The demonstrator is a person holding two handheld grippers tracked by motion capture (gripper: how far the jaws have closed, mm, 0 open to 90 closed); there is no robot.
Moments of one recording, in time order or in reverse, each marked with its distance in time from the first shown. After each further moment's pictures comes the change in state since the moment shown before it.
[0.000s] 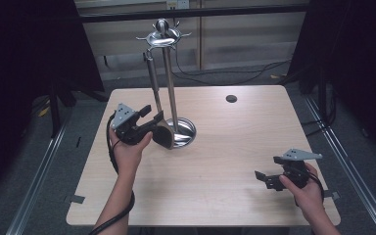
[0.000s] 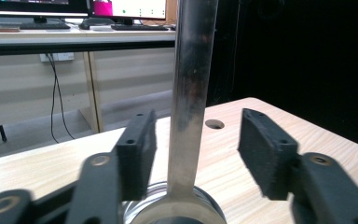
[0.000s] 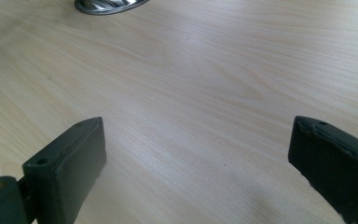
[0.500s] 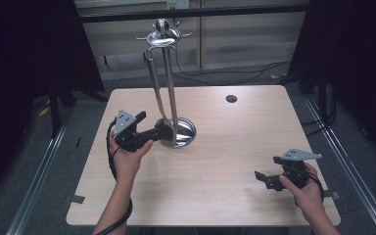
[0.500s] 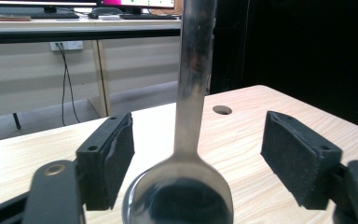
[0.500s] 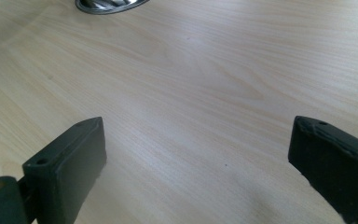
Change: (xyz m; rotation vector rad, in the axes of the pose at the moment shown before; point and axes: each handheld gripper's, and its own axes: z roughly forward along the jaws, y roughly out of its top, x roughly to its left) left arm -0.003 -0.015 -0.006 0.035 0.042 0.009; right arm 0.001 0.000 0.000 0.002 -0.001 -0.006
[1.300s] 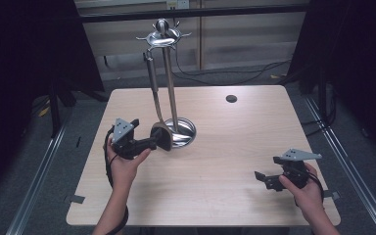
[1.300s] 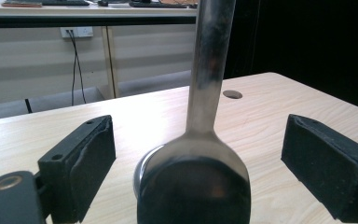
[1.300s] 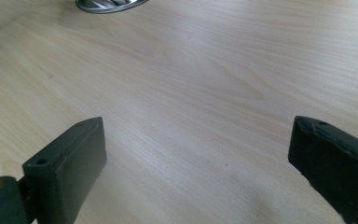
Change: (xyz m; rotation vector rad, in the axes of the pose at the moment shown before) left arm 0.006 -0.023 -0.010 0.029 0.030 -0.021; right arm 0.000 0.000 0.000 0.002 0.001 -0.005
